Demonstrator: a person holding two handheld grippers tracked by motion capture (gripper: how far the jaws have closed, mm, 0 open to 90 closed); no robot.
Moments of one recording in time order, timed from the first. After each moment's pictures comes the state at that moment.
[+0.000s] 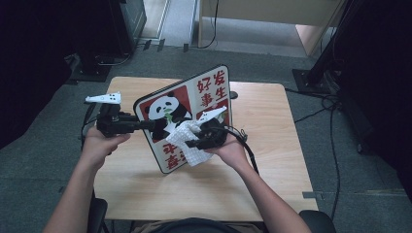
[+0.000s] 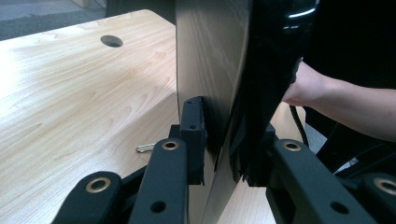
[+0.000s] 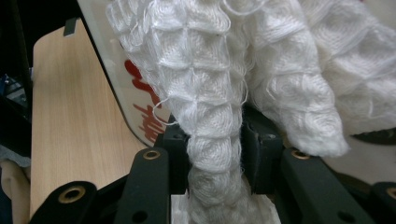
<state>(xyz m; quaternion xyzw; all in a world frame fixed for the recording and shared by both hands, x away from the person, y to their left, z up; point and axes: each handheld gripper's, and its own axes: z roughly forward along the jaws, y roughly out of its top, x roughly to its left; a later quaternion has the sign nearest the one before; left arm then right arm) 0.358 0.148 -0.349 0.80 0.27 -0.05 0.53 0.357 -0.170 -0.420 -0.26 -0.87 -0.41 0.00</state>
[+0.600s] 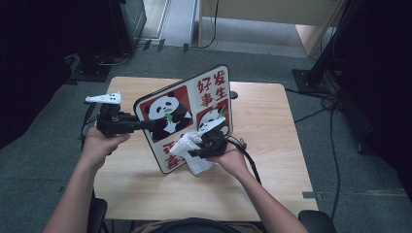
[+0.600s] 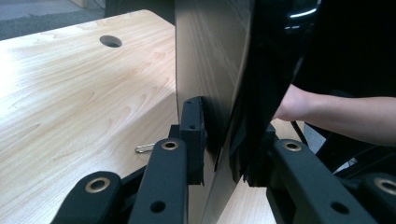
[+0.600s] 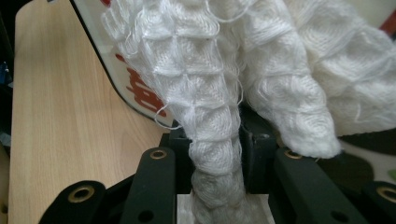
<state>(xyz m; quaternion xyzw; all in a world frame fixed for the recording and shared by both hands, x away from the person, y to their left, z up) 0.358 0.148 -0.349 0.80 0.27 -0.05 0.53 0.349 -0.175 -0.460 -0.28 -0.88 -0.38 0.03</state>
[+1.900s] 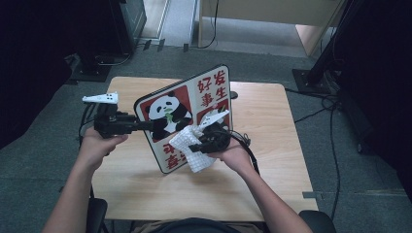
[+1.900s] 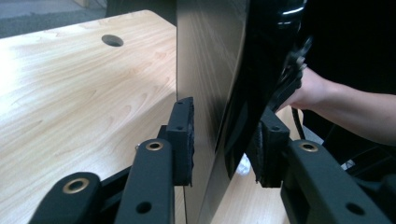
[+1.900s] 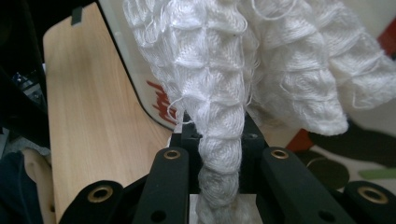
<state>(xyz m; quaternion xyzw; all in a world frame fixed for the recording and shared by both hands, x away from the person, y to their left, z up) 0.355 0.157 -0.346 0.79 0.28 -0.06 0.54 0.344 -0.176 -0.416 -0.28 -0.87 -0.39 0.03</state>
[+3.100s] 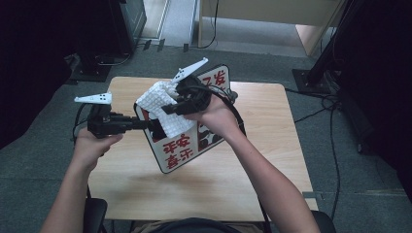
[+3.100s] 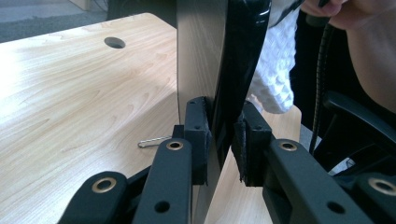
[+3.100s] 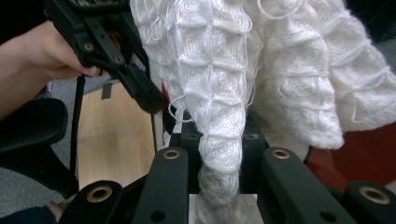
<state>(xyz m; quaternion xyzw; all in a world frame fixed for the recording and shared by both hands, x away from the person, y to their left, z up) 0.351 0.166 -0.343 0.79 0.27 -0.05 0.54 0.369 -0.113 -0.267 -0.22 -0.88 -0.42 -0.03</state>
